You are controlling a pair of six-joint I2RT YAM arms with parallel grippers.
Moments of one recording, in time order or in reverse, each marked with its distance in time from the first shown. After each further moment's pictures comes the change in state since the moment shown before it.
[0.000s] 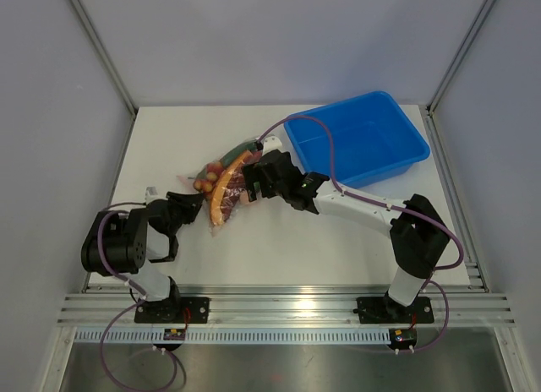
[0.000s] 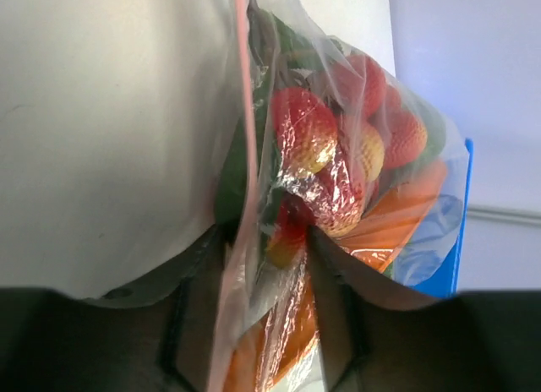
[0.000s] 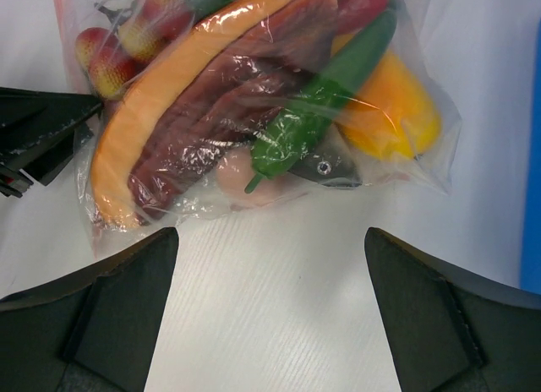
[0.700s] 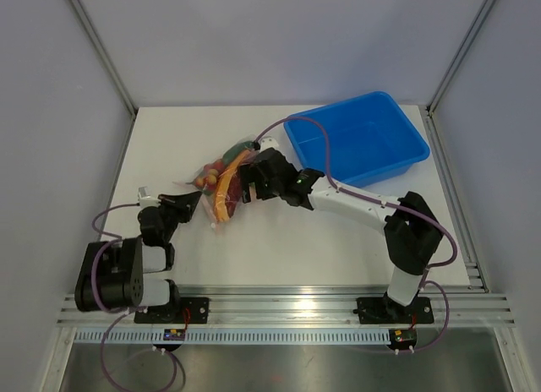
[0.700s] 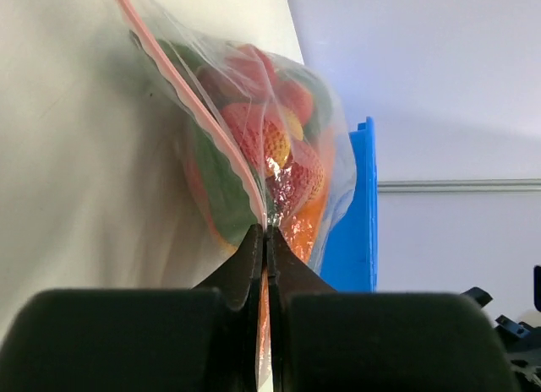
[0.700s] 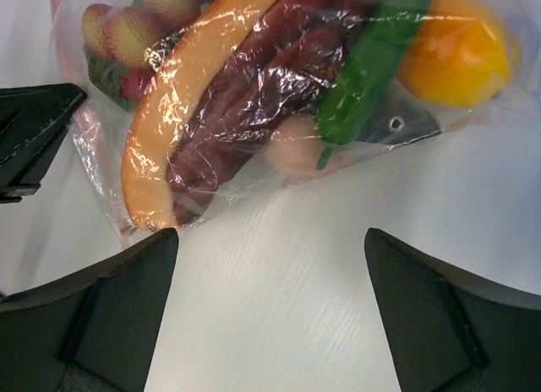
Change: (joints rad) left arm 0.039 -0.149 -0.092 0.146 0.106 -0.086; right arm 0.001 0.034 0.063 -0.083 -0.082 0.098
